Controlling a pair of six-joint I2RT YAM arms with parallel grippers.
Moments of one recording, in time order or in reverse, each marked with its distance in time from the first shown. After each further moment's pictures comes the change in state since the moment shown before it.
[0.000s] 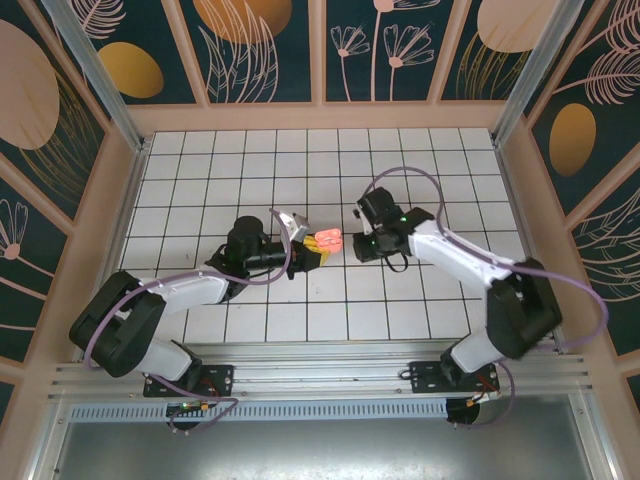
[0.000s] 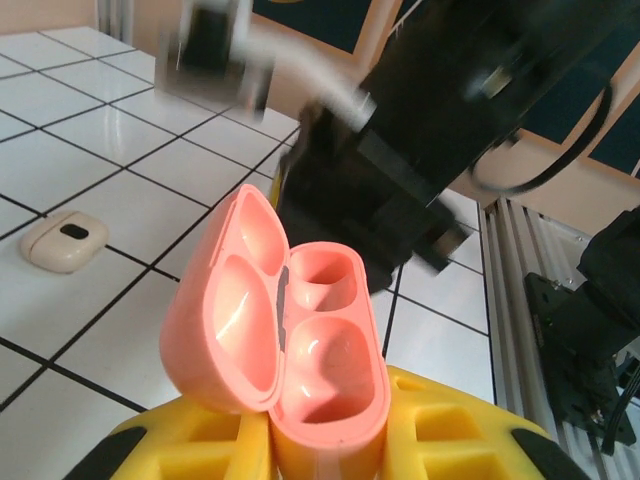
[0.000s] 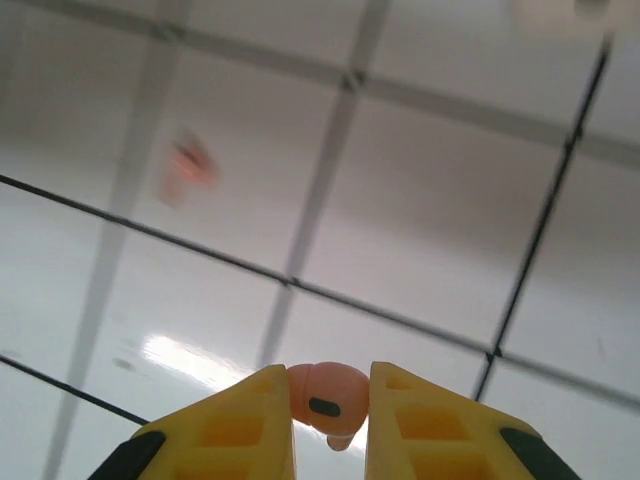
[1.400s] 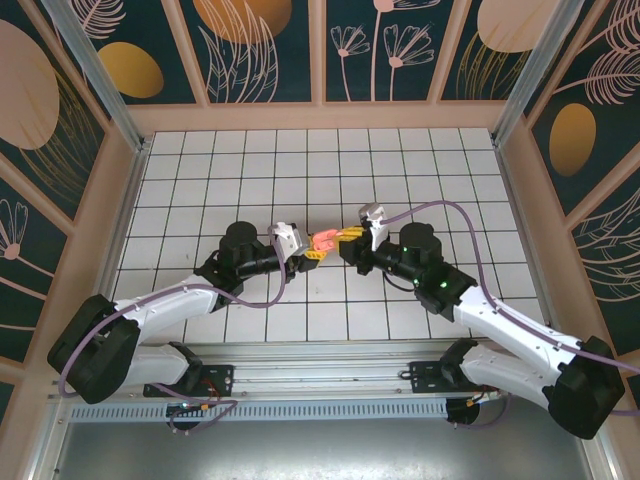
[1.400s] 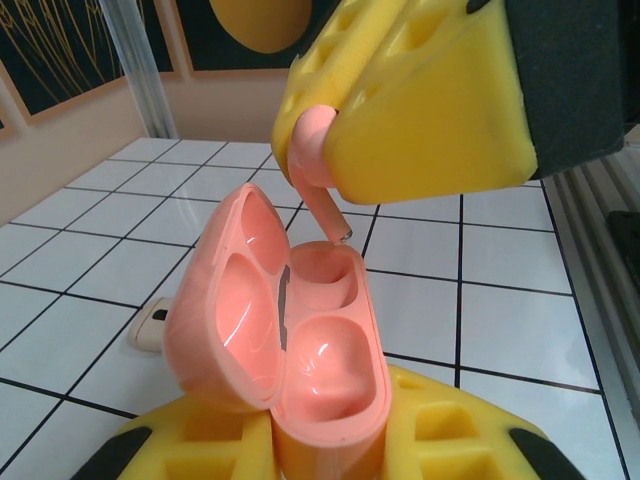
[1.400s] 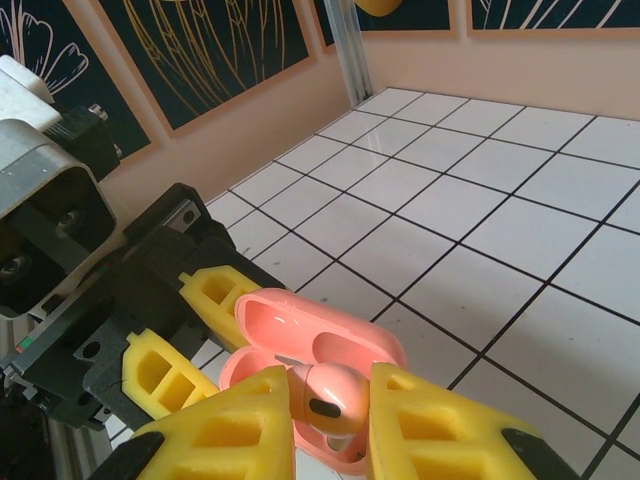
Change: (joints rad) left arm -0.047 -0.161 -0.026 -0.093 -0.117 0.343; right arm 0.104 -0.465 -0.438 0.777 -0.216 -0.079
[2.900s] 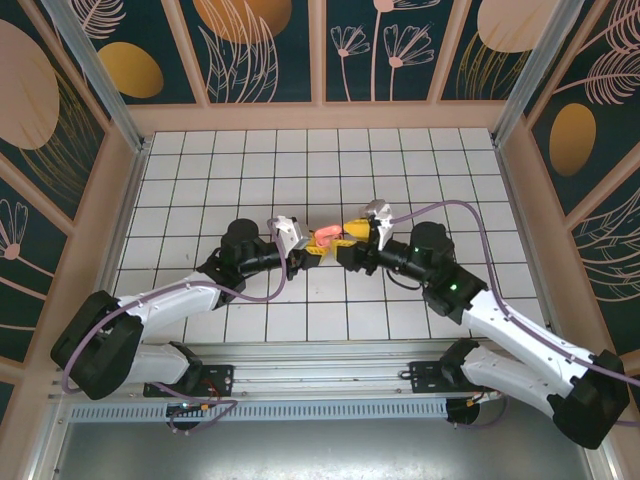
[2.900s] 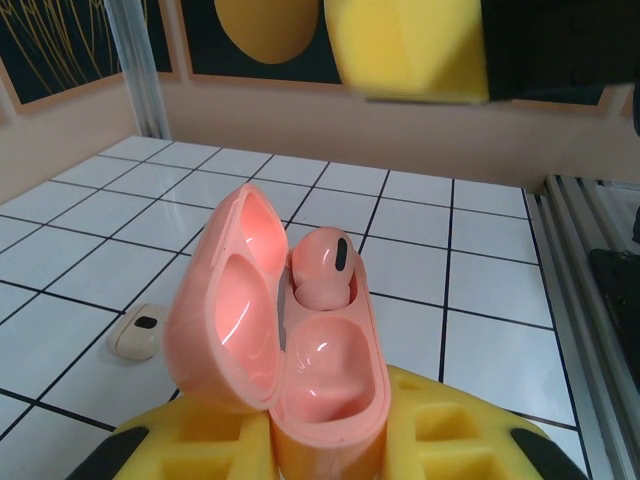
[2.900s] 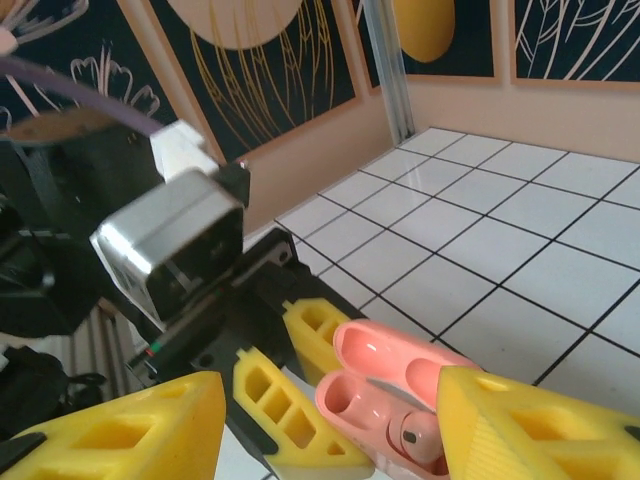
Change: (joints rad) left arm -0.002 0.026 0.025 0.030 0.011 -0.100; right arm -0.024 -0.078 0.034 -0.017 -0.093 0.029
